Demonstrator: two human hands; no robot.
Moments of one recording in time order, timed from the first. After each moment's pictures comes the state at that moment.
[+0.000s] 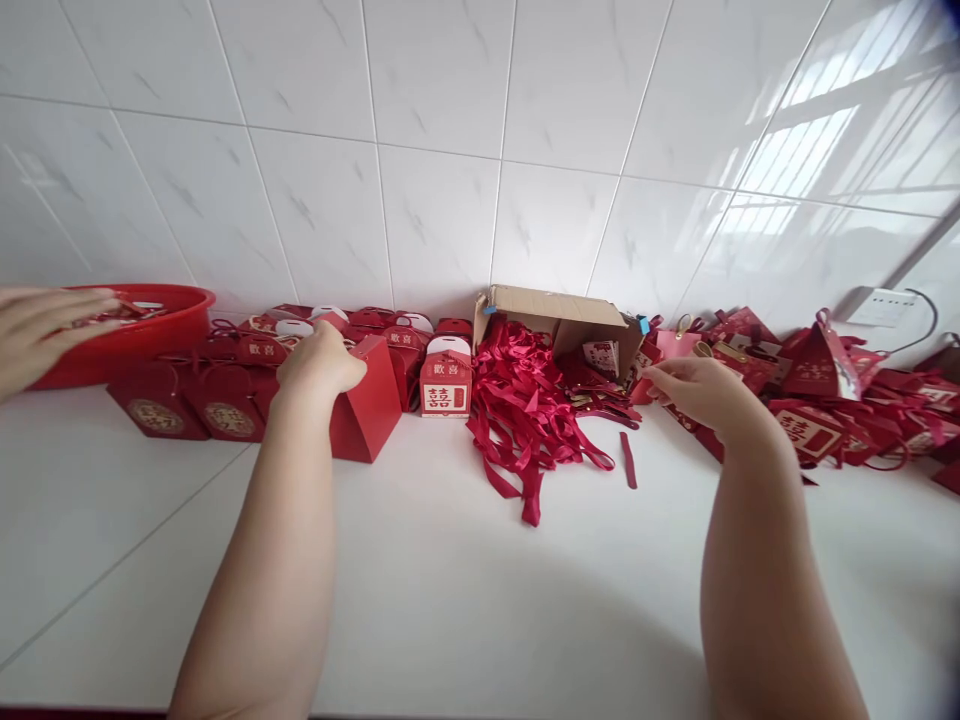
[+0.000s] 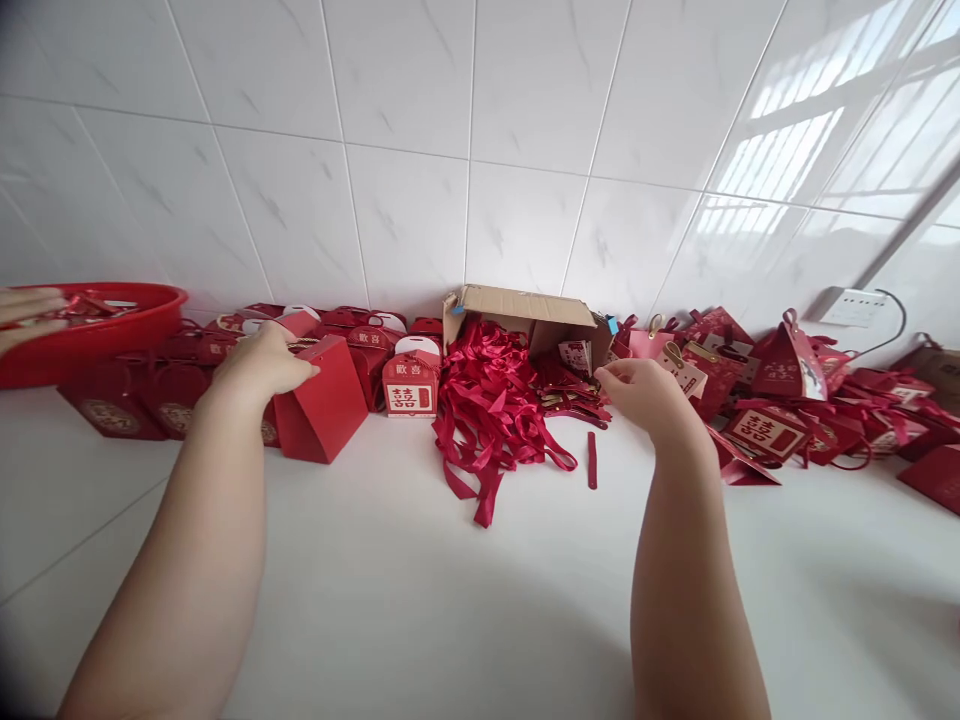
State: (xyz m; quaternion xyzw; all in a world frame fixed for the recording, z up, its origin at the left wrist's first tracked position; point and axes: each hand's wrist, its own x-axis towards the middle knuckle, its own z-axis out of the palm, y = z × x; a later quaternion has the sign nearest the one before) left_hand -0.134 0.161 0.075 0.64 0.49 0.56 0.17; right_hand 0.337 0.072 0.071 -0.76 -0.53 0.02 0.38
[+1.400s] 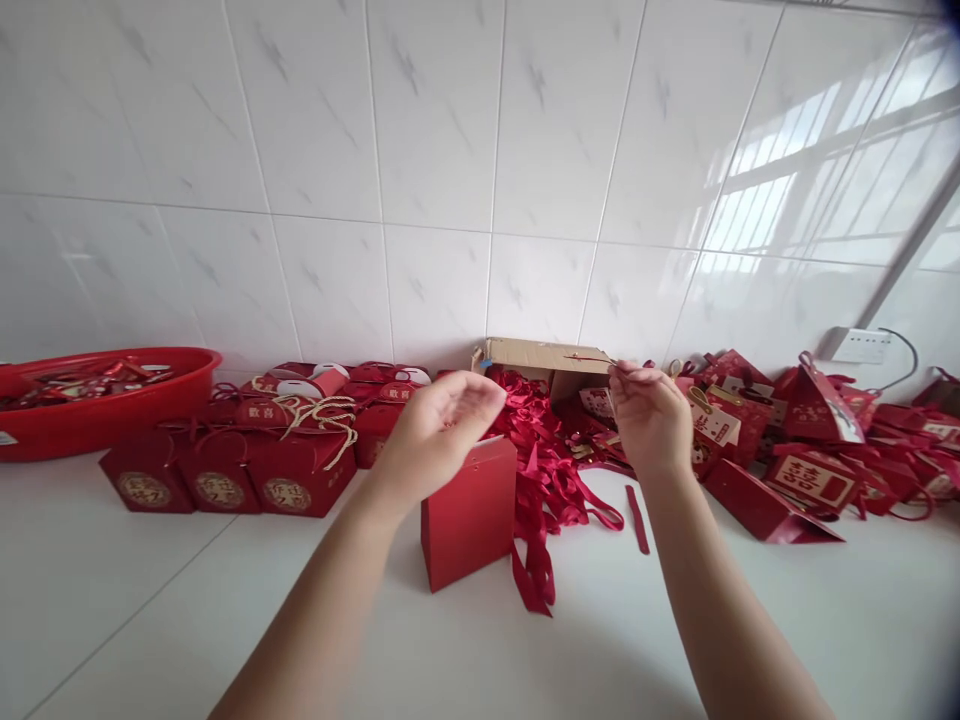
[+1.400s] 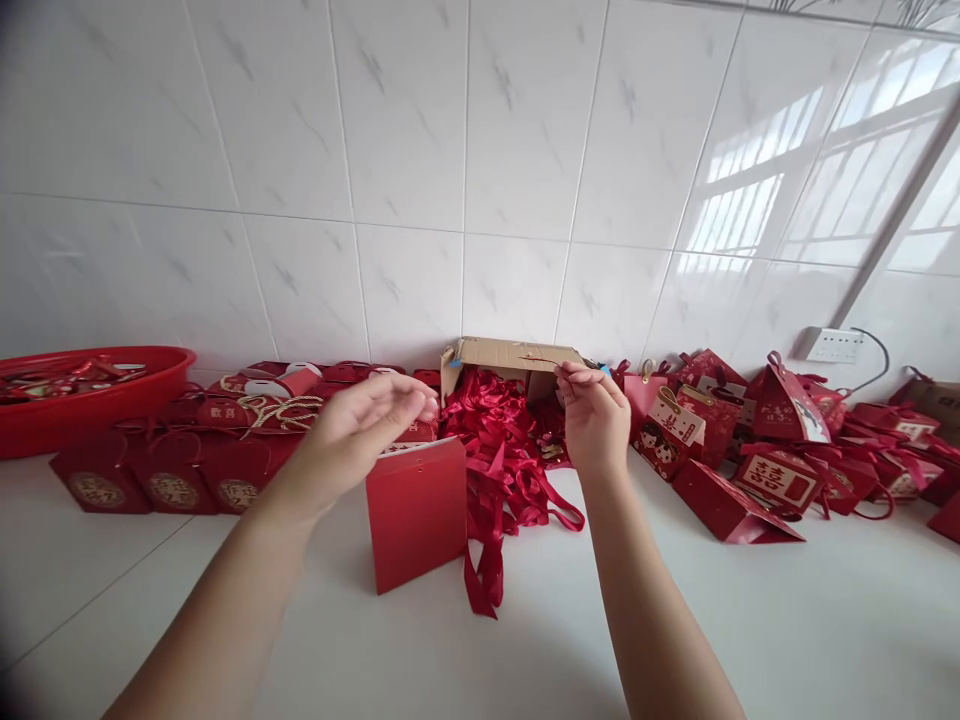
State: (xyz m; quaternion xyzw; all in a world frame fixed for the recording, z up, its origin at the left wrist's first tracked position) left_hand 0.025 0.081 0.113 0.74 0.32 0.49 0.34; right_hand 0.274 0.121 0.069 -0.38 -0.45 0.15 0.79
